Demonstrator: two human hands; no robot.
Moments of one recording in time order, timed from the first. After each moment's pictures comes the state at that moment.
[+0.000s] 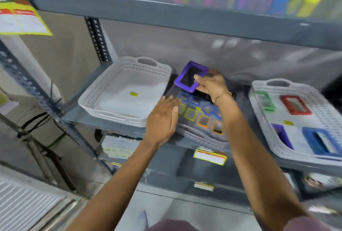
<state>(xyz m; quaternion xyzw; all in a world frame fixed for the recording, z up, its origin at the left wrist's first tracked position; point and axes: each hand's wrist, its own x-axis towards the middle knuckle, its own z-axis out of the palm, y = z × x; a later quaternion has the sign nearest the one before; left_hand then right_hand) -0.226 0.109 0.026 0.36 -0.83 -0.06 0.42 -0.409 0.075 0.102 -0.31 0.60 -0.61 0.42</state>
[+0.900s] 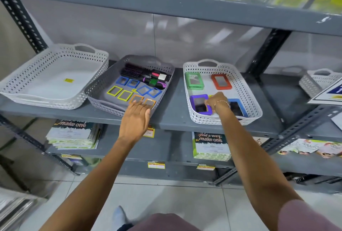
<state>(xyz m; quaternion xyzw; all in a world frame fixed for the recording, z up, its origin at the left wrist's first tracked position) -0.348 0.211 -0.022 0.37 -0.88 0.04 0.30 -0.630 0.260 0.043 -0.27 0.90 -0.25 0.24</state>
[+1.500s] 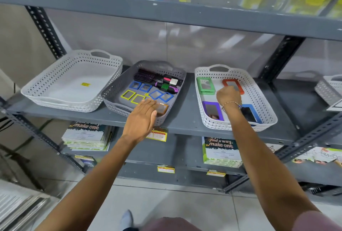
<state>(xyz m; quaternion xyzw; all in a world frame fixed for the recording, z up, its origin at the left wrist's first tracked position) -0.317 0.192 -0.005 0.31 -0.90 0.02 0.29 -0.606 0.247 0.072 -0.30 0.91 -0.28 0.08</state>
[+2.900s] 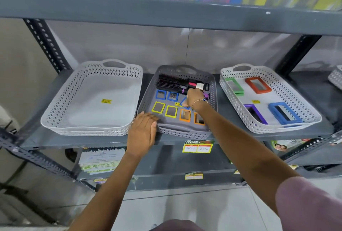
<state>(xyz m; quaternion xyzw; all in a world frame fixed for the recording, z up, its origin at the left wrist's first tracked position) -0.203 0.075 -0.046 0.30 -0.88 -0.06 0.38 -0.433 0.073 0.032 -0.45 0.88 -0.05 0.13</state>
